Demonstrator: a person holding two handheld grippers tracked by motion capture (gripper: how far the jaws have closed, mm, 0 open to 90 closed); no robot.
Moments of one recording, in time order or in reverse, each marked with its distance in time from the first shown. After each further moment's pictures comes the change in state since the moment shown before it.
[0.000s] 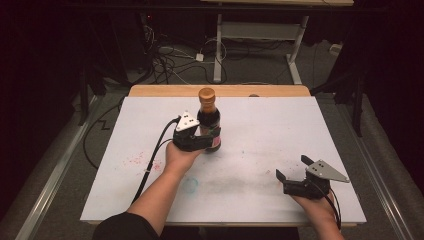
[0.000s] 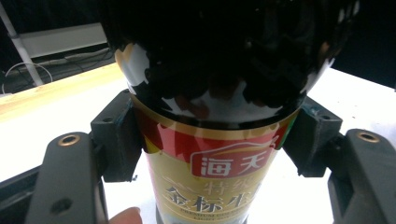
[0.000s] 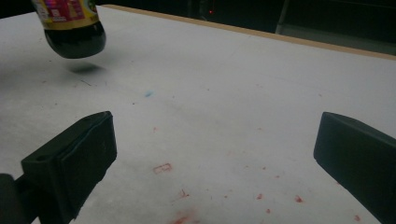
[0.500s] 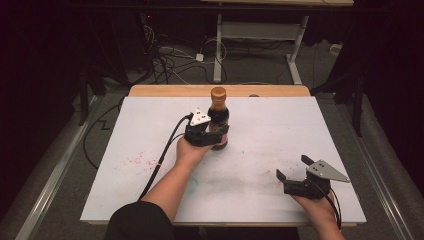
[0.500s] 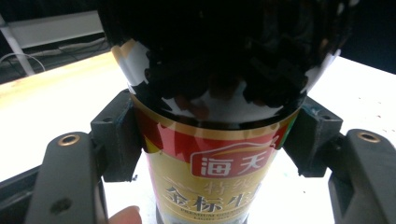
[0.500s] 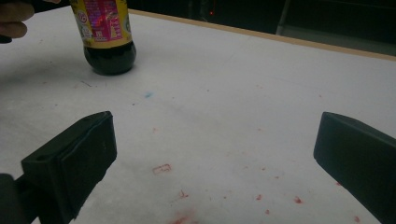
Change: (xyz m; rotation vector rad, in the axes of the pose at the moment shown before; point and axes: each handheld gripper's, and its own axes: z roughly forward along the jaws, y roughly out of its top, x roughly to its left) left arm 0.016 -0.016 0.026 0.115 0.020 0.092; right arm -0.001 -0.001 0.000 -0.002 0.004 0.003
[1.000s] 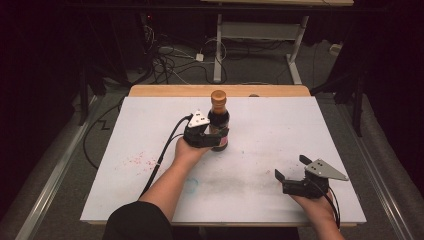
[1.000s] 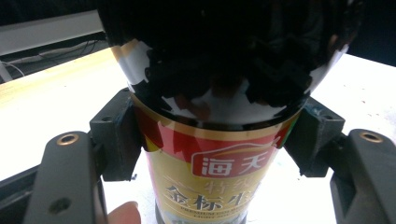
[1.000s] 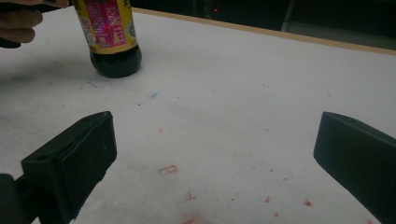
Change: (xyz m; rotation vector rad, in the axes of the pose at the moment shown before) left arm 0.004 -0.004 -0.003 0.006 -0.078 -0.023; right arm 0.002 0.002 0.004 0.014 0.019 0.011
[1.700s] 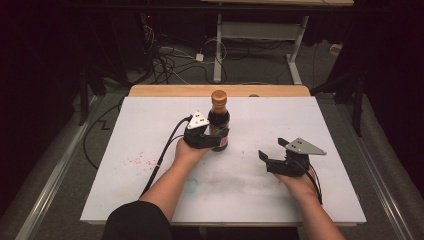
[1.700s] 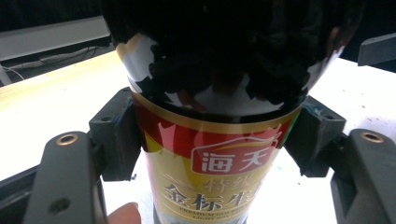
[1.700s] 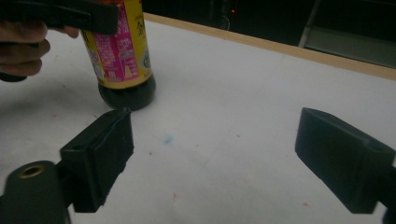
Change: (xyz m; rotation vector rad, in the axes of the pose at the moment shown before) left arm 0.003 -0.003 -0.002 -0.001 -0.006 0.024; right arm 0.010 0.044 0.053 0.005 0.081 -0.032
